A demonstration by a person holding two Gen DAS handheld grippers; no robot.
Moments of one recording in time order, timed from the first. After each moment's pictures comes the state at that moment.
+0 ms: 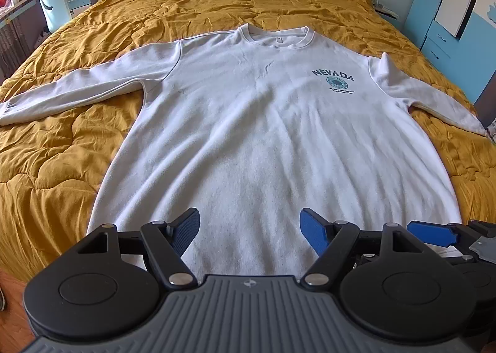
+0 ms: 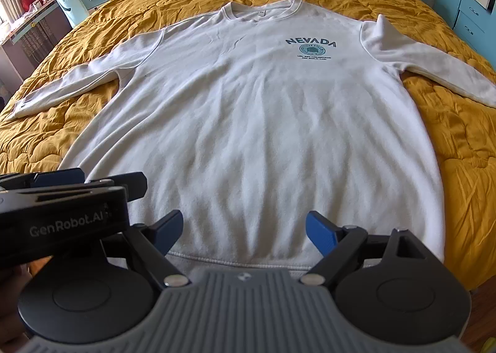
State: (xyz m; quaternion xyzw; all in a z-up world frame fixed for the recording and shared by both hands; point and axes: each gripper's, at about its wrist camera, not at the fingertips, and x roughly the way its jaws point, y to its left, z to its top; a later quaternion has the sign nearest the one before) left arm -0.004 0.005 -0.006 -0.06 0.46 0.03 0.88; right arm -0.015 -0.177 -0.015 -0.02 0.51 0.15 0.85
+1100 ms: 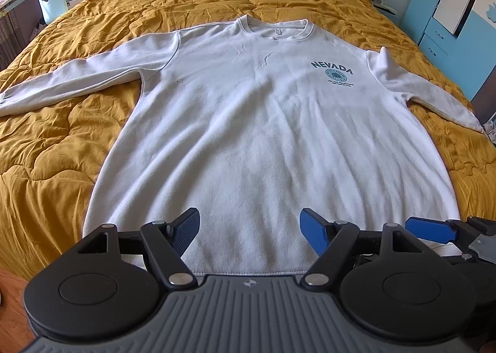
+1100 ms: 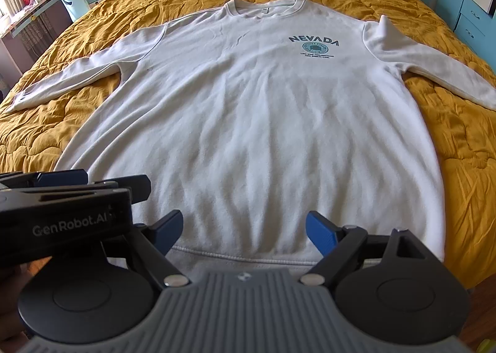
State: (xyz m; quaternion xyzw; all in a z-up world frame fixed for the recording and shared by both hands) left arm -0.006 0.007 -0.010 -0.07 0.48 0.02 0.88; right arm -0.018 -0.173 -0.015 -0.03 0.51 0.15 0.85
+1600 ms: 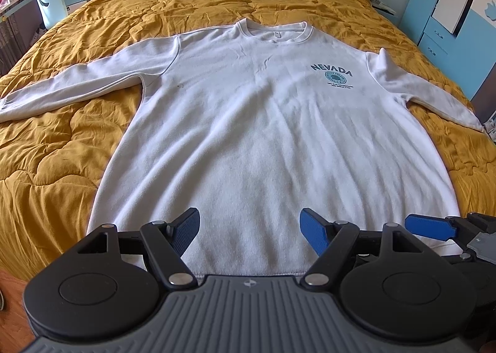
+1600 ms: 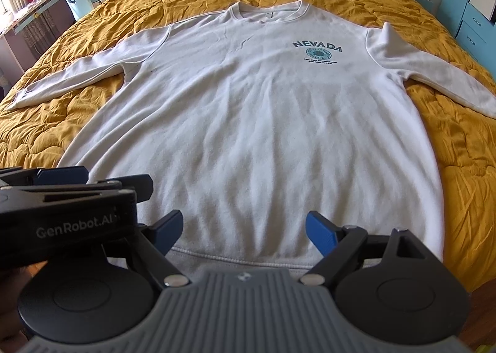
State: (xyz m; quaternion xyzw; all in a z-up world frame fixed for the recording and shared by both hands) left arm -0.007 0.008 -0.006 -0.06 0.47 0.02 0.88; right arm -0.021 -0.169 -0.012 -0.04 0.50 0.16 0.85
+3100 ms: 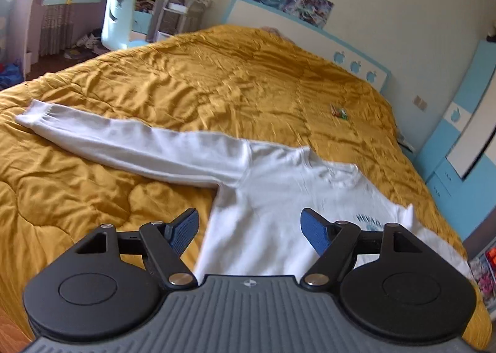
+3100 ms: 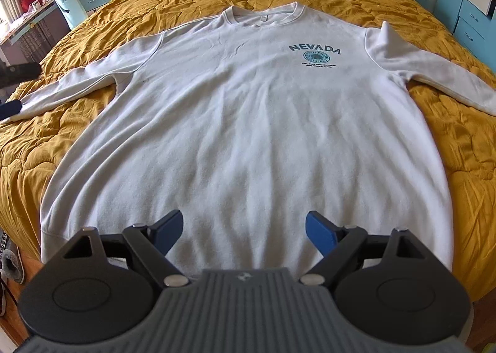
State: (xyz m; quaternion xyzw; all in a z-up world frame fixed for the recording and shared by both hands) left arm 0.007 0.176 0.030 -0.22 0.26 0.11 0.93; right arm -0.003 -0.166 -0.023 -0.02 0.50 0.15 0.85
